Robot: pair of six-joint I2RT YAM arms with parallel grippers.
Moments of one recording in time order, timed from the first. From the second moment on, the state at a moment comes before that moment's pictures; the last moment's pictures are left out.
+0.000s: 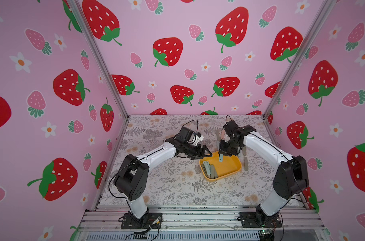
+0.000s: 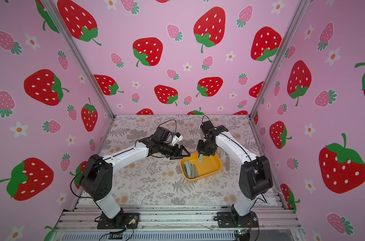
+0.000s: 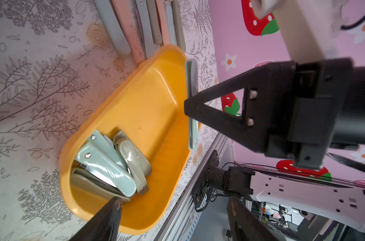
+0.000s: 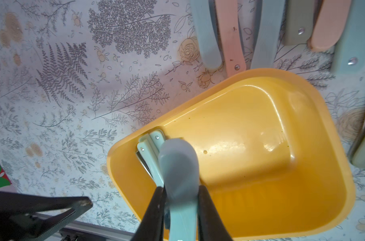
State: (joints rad) left arm -0.59 1.76 1.27 -0.36 0.78 -0.57; right arm 0.46 1.69 1.44 -1.11 -0.05 0.64
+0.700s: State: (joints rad) left arm -0.63 1.88 1.38 -0.30 0.82 -0.63; right arm 0.46 1.67 1.47 -1.03 -0.26 0.70
